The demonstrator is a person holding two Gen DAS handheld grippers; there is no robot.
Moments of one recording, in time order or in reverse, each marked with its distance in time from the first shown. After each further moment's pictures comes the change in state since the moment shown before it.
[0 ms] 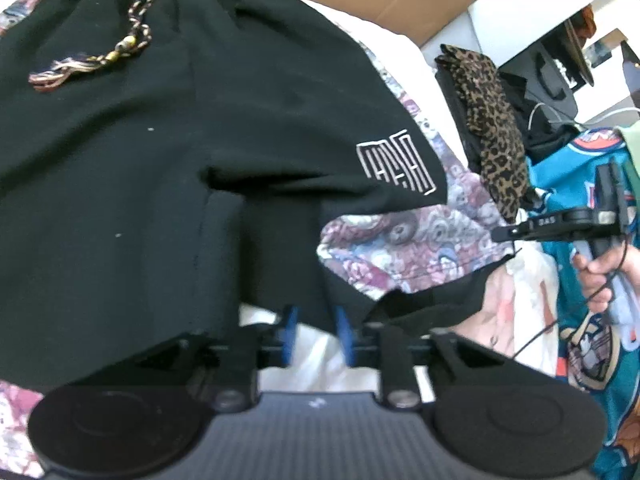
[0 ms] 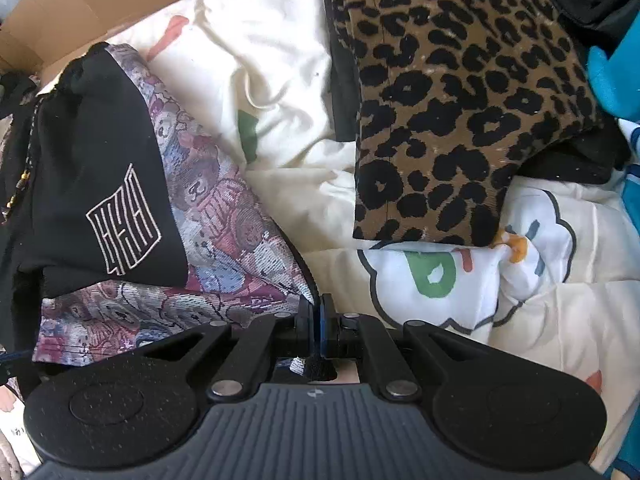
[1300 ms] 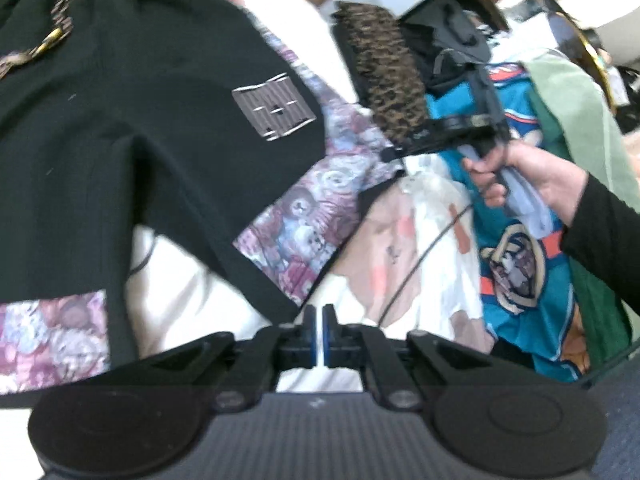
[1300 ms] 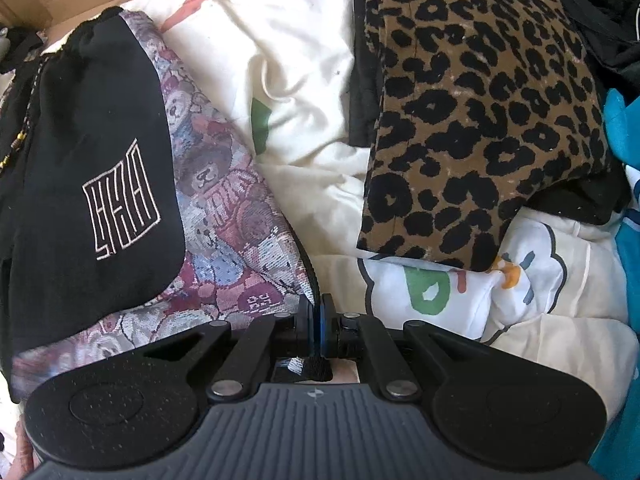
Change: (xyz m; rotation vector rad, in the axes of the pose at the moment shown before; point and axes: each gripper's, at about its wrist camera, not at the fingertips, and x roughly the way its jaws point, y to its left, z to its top) left arm -0.051 -0.041 -0.056 0.114 0.129 -0.168; right arm -0.001 0.017 0.008 -0.131 0.044 -0.056
